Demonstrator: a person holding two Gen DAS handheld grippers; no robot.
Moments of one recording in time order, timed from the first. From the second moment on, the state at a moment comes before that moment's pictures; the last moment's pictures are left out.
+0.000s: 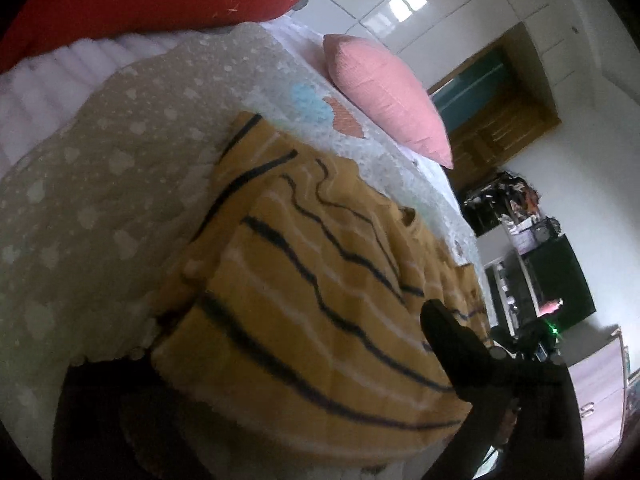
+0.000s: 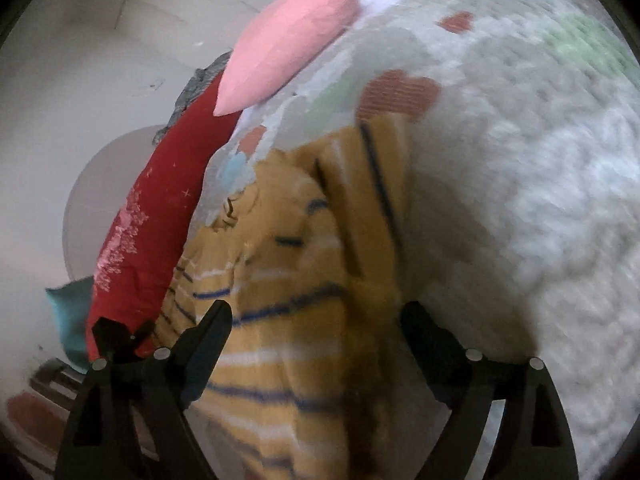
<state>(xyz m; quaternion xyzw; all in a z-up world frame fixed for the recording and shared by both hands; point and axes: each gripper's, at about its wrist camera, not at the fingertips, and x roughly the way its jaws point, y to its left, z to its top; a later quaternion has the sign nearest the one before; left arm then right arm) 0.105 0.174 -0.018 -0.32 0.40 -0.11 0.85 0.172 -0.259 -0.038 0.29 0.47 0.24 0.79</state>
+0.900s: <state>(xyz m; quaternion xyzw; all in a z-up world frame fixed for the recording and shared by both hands) 0.023 0.079 0.025 -0.27 0.45 -0.03 0.85 0.121 -0.373 -0.012 0.33 0.45 0.16 0.81</state>
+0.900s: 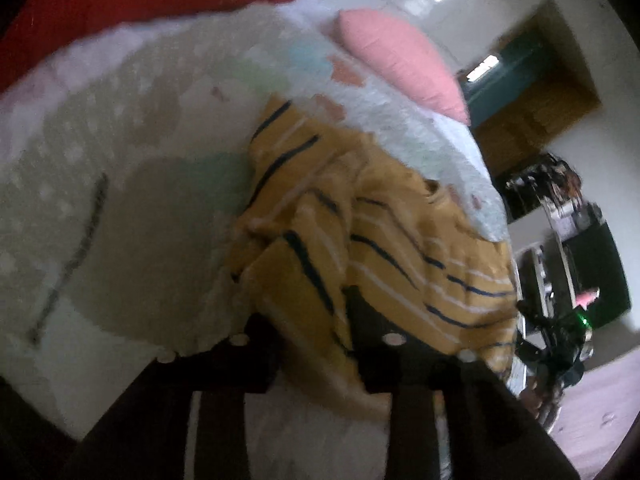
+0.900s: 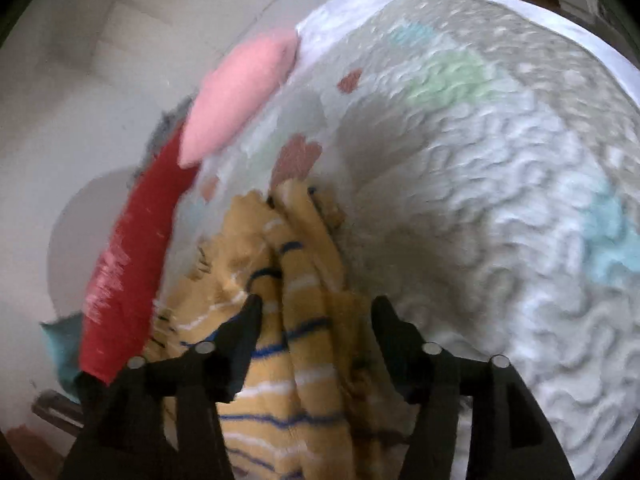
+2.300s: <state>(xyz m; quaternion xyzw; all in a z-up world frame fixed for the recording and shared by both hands) 0.115 0.133 -0.013 -0.25 0.46 0.05 0.85 0.120 -0.289 -0.020 0.26 0.43 0.22 0.84</state>
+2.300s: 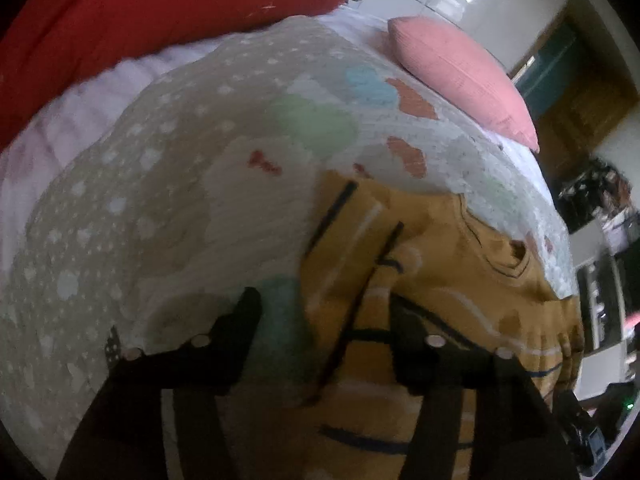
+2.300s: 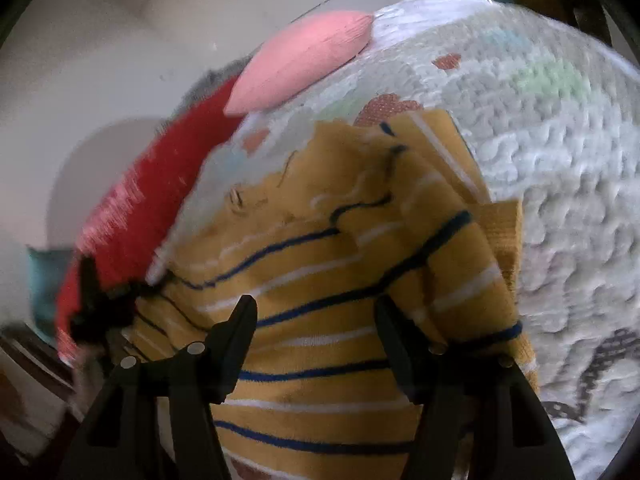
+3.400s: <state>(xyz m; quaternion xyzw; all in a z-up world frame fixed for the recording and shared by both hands) -0.039 0.024 0.068 -0.06 0.33 0.08 0.94 0.046 -0.255 0.017 0.16 0.34 0.17 0.91</state>
